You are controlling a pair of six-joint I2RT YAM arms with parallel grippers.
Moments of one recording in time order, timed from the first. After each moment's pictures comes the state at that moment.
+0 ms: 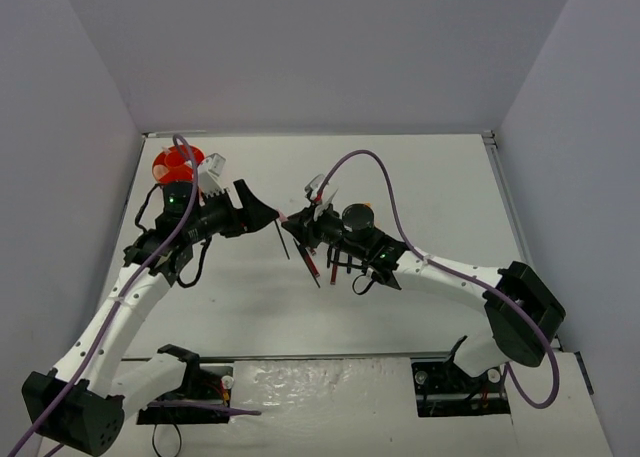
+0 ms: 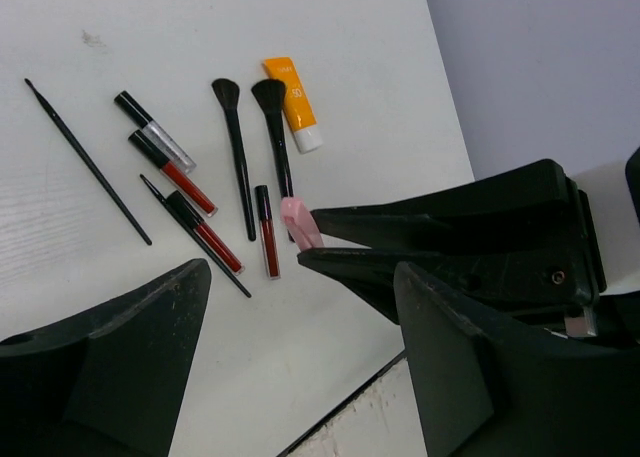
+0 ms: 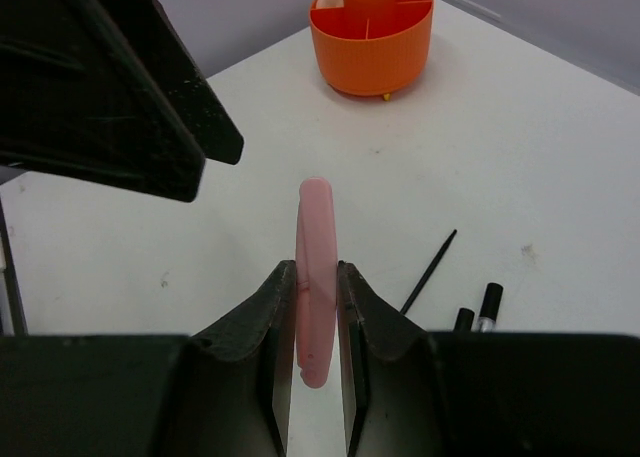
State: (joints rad) left arm -0.31 1.01 0.96 -0.36 0.41 -0.62; right arm 0.86 1.47 0.84 0.53 -0.14 0.12
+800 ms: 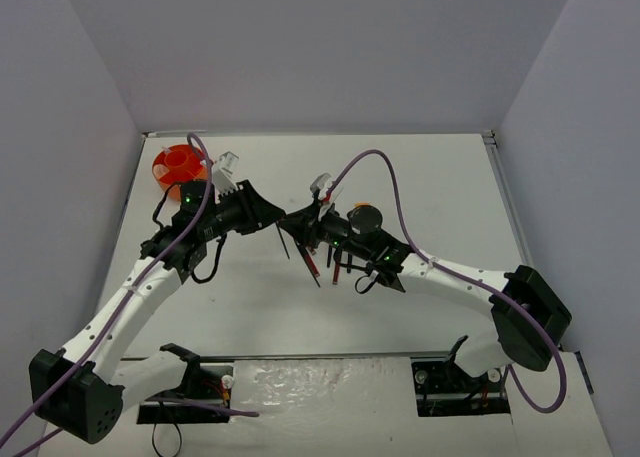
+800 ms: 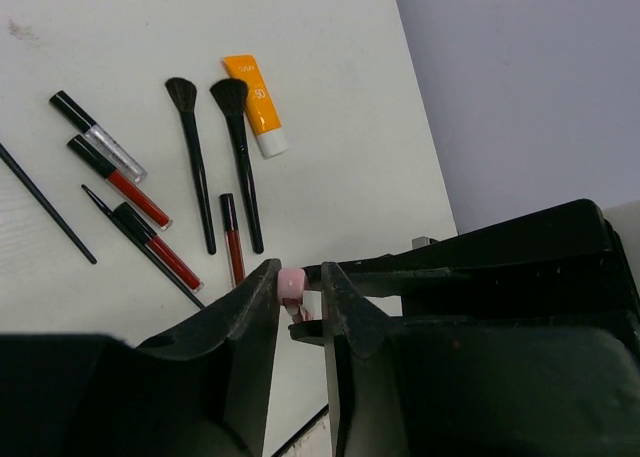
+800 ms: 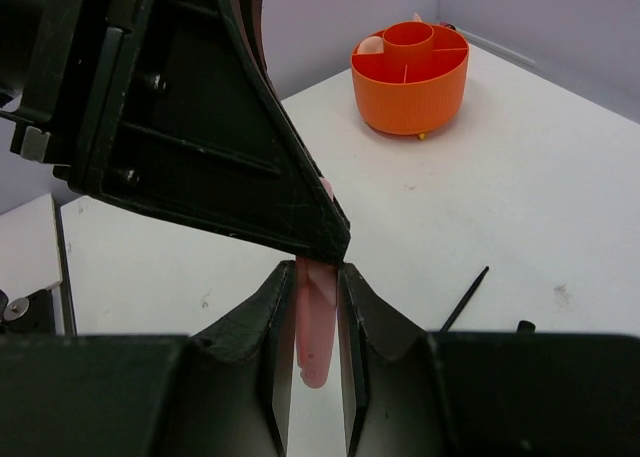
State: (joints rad) left arm -0.40 1.07 0.93 -0.22 0.38 -0.72; right arm 0.86 1.43 0.81 0.62 -0.21 0.16
